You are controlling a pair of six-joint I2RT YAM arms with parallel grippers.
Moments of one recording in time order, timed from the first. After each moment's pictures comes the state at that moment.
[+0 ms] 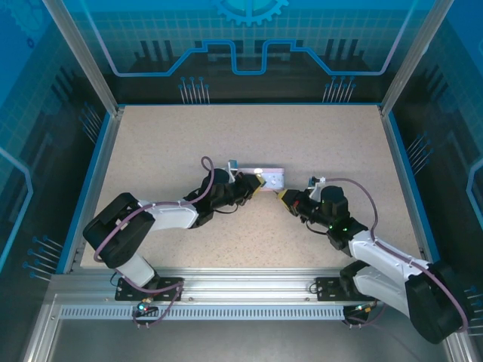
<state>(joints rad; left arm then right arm) -0.69 1.62 0.68 0.65 0.23 -1.44 0.46 1.00 0.30 0.36 -0.37 1.33</state>
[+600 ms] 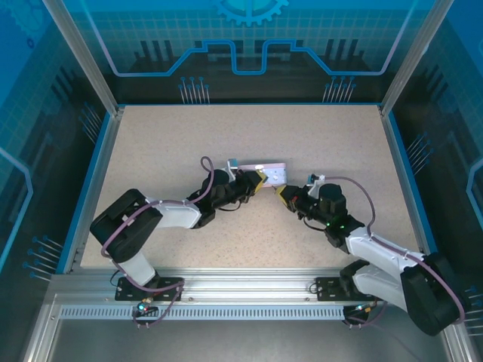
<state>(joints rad) -0.69 1.68 0.68 0.79 0.20 -1.54 0.47 1.06 0.32 0.44 -0.35 1.40</state>
